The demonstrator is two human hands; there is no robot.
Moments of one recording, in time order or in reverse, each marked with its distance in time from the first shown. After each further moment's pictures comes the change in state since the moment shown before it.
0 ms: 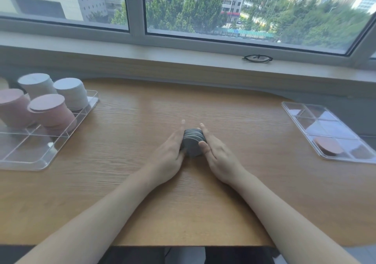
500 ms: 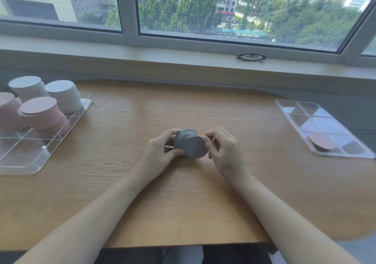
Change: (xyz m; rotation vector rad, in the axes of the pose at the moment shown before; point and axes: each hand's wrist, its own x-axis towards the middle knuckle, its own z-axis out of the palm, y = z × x) left_hand -0.002 0.000 -0.013 -0.302 0.092 -0.066; right_hand -0.009 -0.008 -0.016 -0.009 0.446 -0.112
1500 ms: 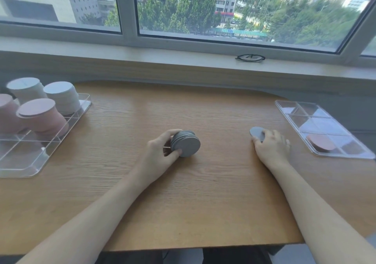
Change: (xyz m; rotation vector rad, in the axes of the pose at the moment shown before) left_hand -0.004 0.004 0.002 -0.005 0.021 0.028; right_hand 0.010 0.128 -0.072 -0.749 -0.135 0.678
